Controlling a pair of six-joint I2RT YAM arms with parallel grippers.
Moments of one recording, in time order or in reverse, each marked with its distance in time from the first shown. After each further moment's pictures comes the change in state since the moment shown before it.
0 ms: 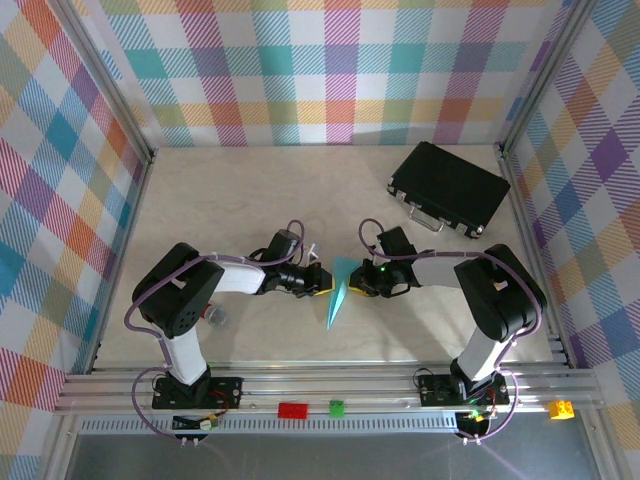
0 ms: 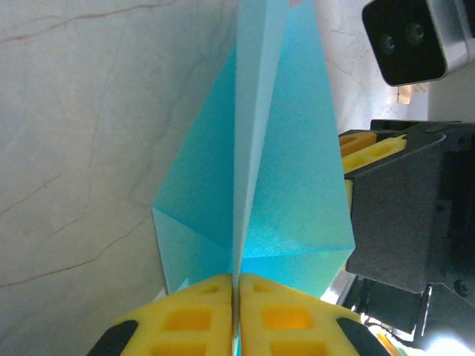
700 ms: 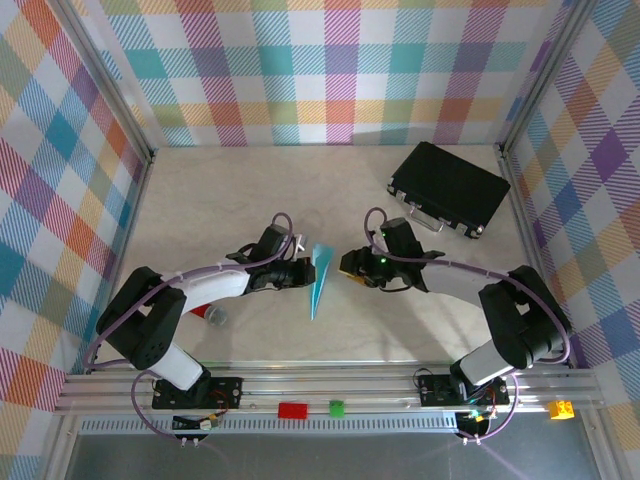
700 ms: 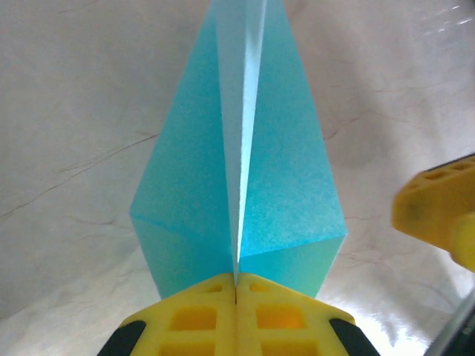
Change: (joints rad) left arm -0.021 -0.247 0.014 -0.332 -0.371 0.187; right arm 0.042 -0.178 -0.010 0.084 -0.005 0.084
